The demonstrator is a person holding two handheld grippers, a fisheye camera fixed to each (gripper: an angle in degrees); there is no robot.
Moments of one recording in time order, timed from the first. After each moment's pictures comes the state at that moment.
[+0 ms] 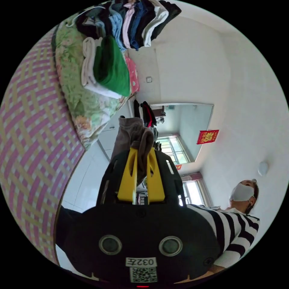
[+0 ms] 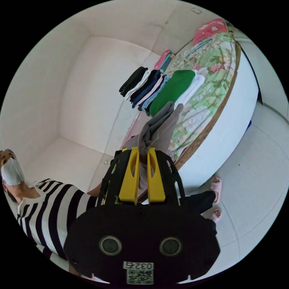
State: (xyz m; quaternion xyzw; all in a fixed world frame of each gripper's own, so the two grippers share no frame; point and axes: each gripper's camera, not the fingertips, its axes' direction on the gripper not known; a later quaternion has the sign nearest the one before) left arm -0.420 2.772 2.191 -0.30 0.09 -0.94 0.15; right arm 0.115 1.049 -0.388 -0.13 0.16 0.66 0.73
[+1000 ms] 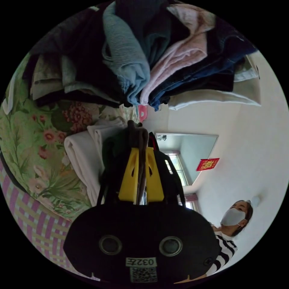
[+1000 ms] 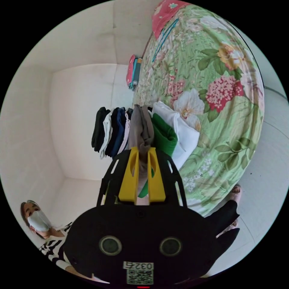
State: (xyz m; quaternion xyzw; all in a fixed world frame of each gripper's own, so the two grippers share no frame) left arm -0.299 3.272 2.164 -0.29 0.03 -0.95 0.11; right arm 0.481 1.210 -0.299 -0.07 0.17 0.77 0.61
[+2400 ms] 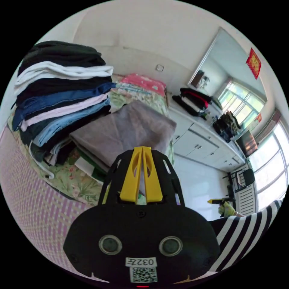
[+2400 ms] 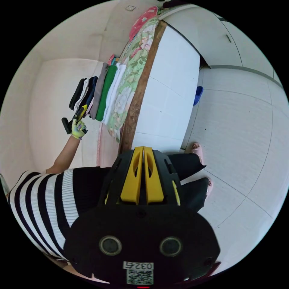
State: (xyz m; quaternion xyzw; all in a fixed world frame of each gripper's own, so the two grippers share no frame) left arm -0.190 3.006 2.135 -0.62 0.16 -0.64 0.43; right arm 0.232 1.137 -0.217 -0.16 0.28 0.75 0.58
